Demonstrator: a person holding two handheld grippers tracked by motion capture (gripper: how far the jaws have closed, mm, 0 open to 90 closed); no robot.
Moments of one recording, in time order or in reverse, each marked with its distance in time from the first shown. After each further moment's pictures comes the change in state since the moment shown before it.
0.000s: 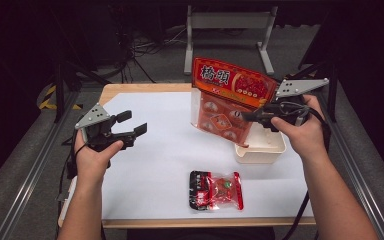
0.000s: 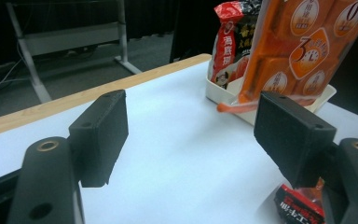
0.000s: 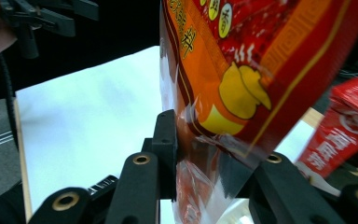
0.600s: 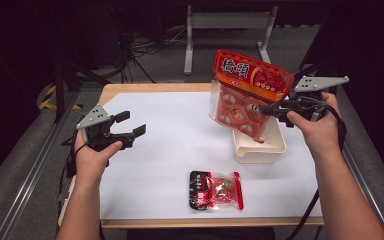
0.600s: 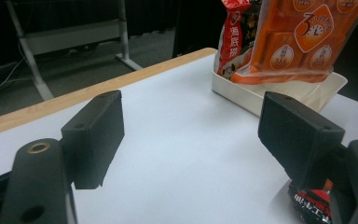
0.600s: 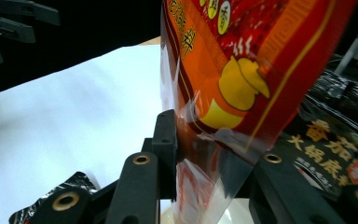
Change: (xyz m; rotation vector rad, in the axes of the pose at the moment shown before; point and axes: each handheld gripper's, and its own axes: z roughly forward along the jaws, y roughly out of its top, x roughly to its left) left arm 0.011 -0.008 0.004 0.012 0.001 0.015; right arm -0.028 -0.015 -0.024 -0.010 -0.102 0.056
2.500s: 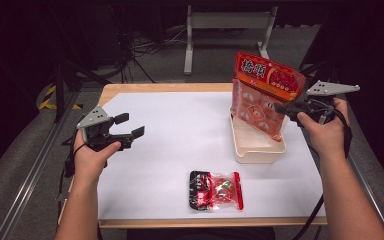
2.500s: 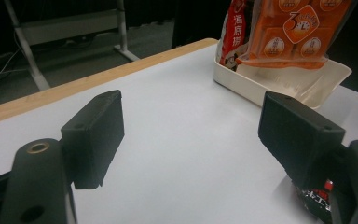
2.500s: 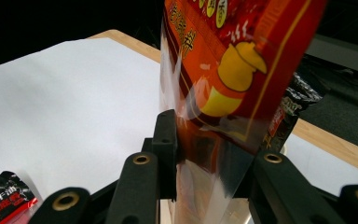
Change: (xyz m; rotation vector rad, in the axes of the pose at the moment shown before) left arm 0.007 -0.006 0.001 0.034 -0.008 -0.005; right arm -0.033 -0.035 -0.007 -0.012 -0.176 0.038
